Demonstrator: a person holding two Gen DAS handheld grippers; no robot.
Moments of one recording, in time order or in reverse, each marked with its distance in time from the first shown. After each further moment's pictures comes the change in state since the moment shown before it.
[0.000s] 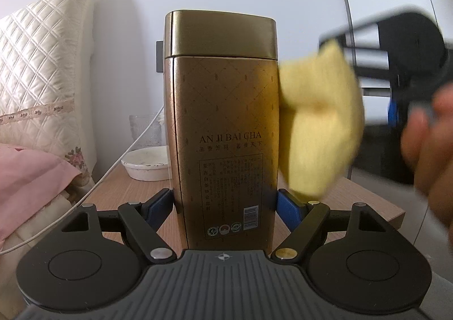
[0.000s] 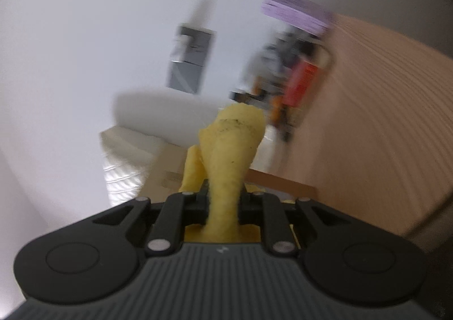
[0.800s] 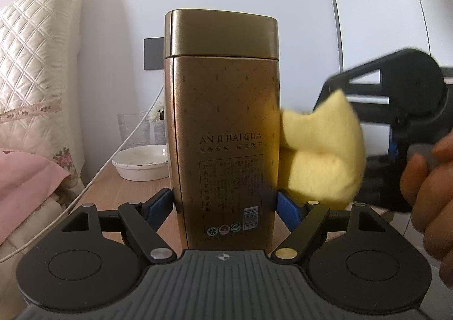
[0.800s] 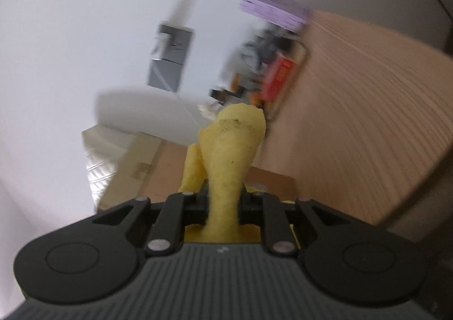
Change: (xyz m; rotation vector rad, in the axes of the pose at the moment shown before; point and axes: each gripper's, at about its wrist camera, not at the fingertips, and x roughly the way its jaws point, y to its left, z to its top) left arm 0.008 0.016 -0.002 0.016 0.013 -0.074; right arm -0.004 -0.023 -0.013 0.068 0.010 -0.115
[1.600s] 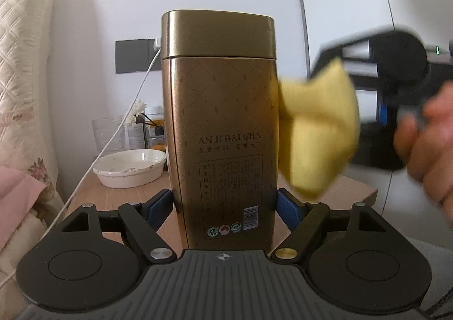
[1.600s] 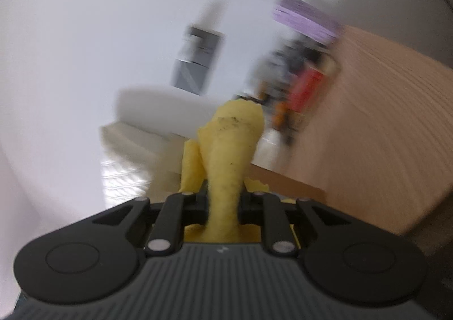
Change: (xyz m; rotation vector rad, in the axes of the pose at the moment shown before) left arm 0.003 0.034 -0.004 0.040 -0.003 -0.171; right arm -0.004 0.021 0.000 -0.079 -0.023 0.065
